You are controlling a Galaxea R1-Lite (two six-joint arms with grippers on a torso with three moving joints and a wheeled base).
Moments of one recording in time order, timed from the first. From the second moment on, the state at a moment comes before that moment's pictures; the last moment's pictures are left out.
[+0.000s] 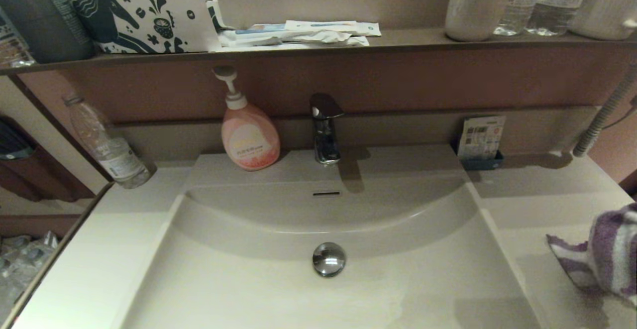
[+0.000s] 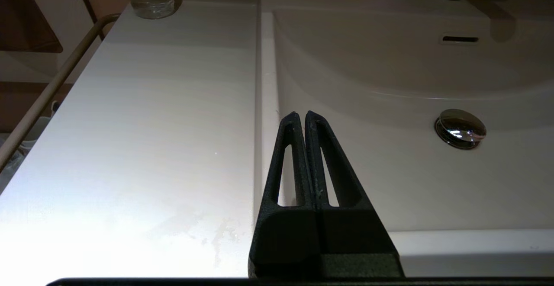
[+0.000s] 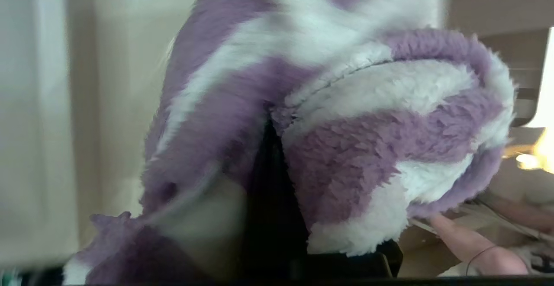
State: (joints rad) left arm 0.01 0.00 0.00 -0.06 -0.01 -0.06; right arm 0.30 1.08 -0.84 0.55 -0.49 -0.07
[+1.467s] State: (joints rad) left arm 0.01 0.00 0.00 -0.06 -0.01 -0.06; right arm 0.20 1.46 -0.51 0.19 0.25 -0.24
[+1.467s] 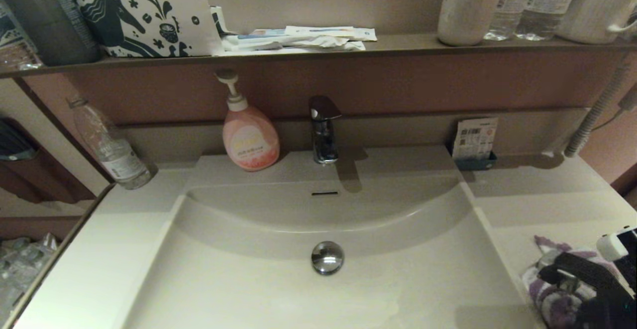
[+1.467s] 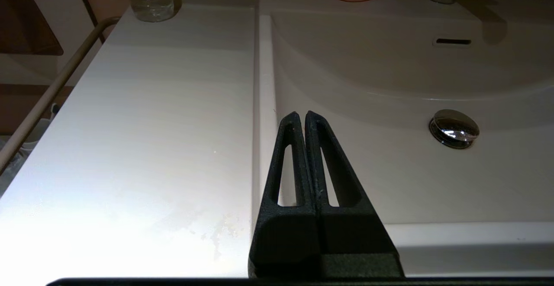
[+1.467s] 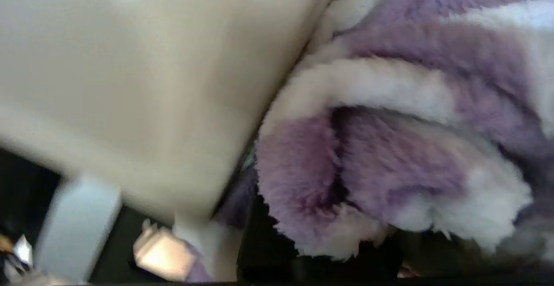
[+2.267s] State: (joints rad) left arm 0.01 0.00 0.00 -0.06 -0.01 -0.07; right arm 0.07 1.63 -0.57 -0.29 0.36 -0.04
